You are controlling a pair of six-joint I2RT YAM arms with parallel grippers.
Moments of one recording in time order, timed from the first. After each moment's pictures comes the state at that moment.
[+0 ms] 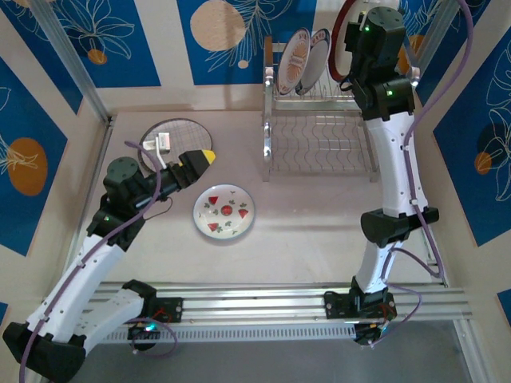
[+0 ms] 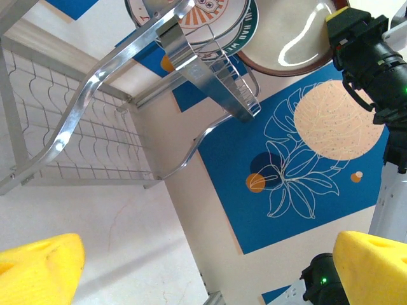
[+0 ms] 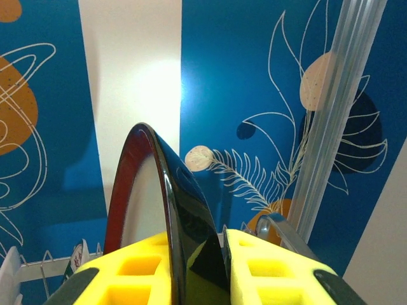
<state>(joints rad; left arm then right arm) -0.39 0.88 0.92 -0.08 0.53 -0.97 0.27 1.85 2.53 -0.63 0.59 -0.08</state>
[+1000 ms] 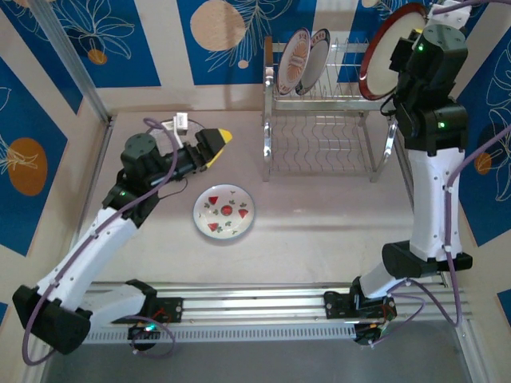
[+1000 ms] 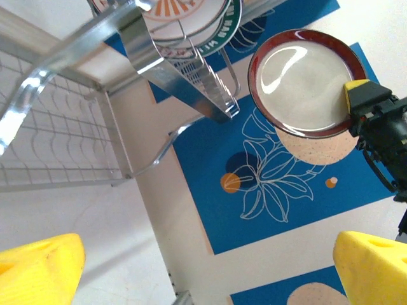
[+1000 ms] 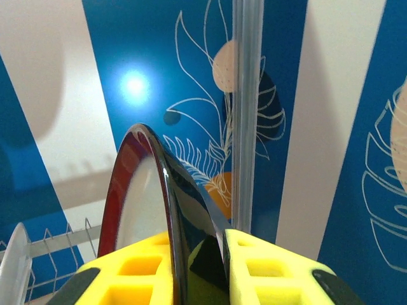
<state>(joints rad) -0.49 1.12 1.10 -0.01 0.54 -1.07 0.14 1.53 2.30 -0.79 0.57 0.07</state>
